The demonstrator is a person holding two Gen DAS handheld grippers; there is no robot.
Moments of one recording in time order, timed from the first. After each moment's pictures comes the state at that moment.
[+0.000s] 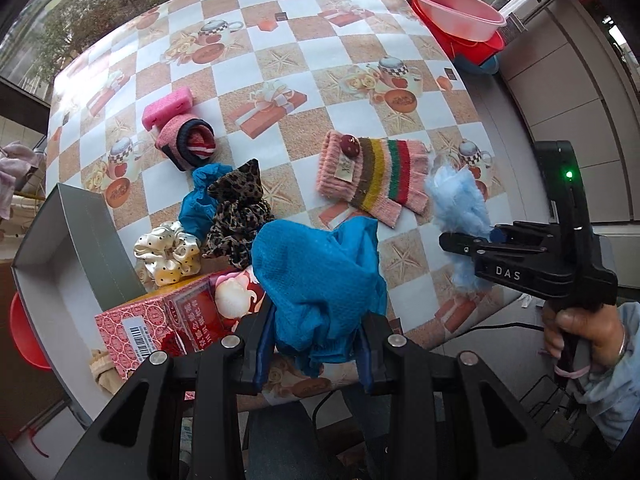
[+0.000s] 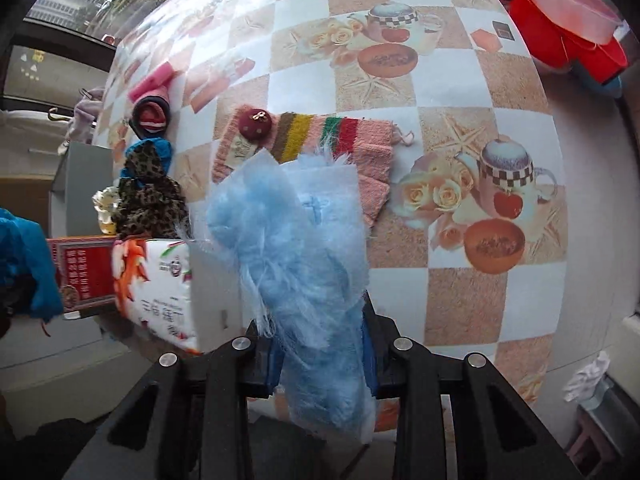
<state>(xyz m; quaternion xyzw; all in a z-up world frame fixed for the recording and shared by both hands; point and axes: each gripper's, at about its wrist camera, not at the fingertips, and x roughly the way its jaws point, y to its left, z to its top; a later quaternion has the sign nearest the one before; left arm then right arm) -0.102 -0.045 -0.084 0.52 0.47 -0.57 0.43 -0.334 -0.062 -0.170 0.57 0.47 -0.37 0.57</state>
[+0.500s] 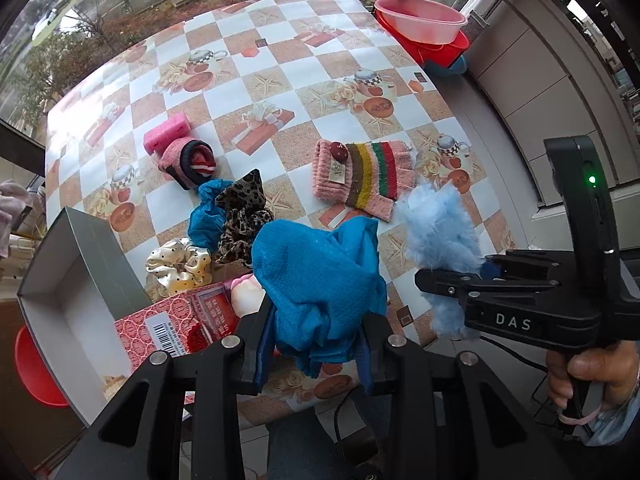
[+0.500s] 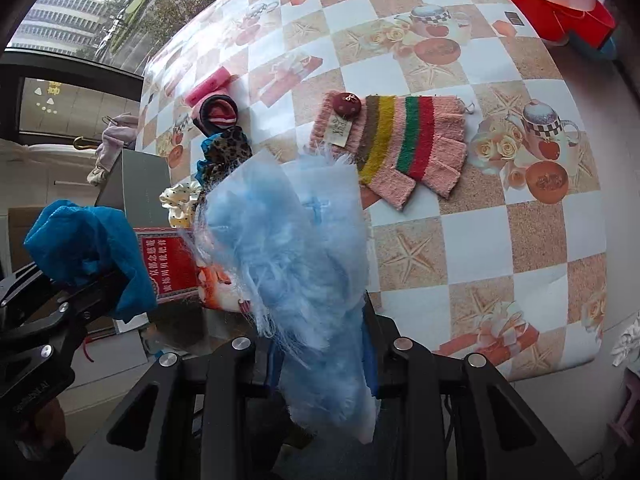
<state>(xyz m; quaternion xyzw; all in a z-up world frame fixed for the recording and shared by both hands) -0.074 -0.019 -0.065 0.51 0.41 -0.63 0.41 -0.265 -0.005 -0.125 0.61 0.40 -0.38 0.57</state>
